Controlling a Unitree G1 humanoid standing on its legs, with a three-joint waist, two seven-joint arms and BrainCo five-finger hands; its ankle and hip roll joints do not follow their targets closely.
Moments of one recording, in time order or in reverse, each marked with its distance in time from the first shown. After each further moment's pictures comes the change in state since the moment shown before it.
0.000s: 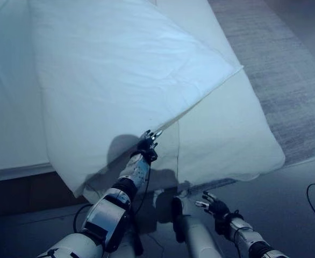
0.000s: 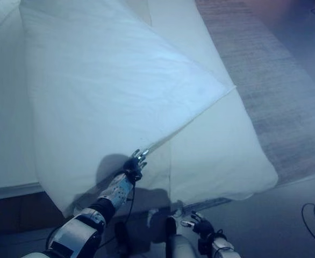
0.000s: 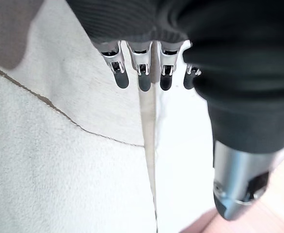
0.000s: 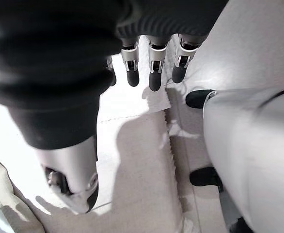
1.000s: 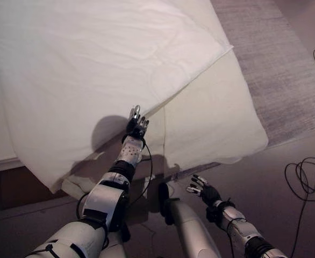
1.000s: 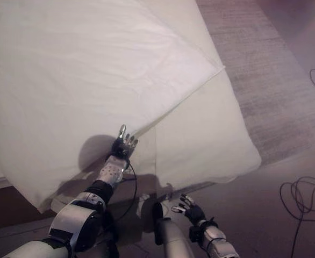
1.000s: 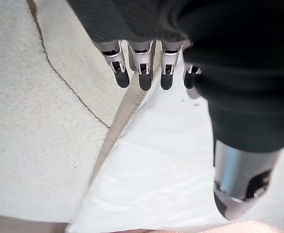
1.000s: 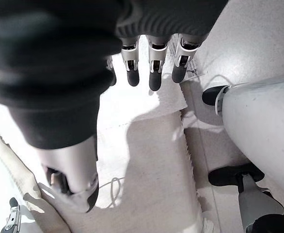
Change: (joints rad) left arm -0.141 0.009 0.177 -0.018 -0.350 -0.061 0.009; right arm 0.035 -0.005 0.041 -0.252 0.034 0.001 -0.025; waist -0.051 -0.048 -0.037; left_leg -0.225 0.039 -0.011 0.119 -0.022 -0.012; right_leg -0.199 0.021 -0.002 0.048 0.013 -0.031
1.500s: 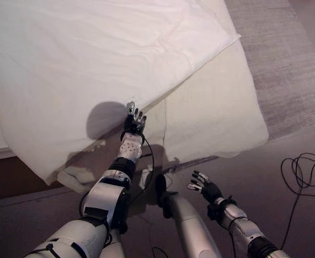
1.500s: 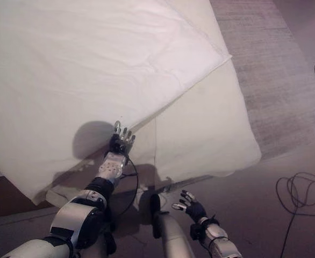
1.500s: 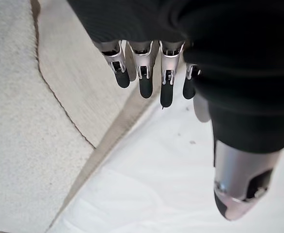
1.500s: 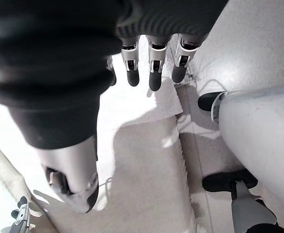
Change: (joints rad) left arm 0.003 -0.035 0.034 -0.030 -0.035 -0.035 0.042; right arm 0.018 -0.027 0.001 -0.047 0.002 0.000 -0.020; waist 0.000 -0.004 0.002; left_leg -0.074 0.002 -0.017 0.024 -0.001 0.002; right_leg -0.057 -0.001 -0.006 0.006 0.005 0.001
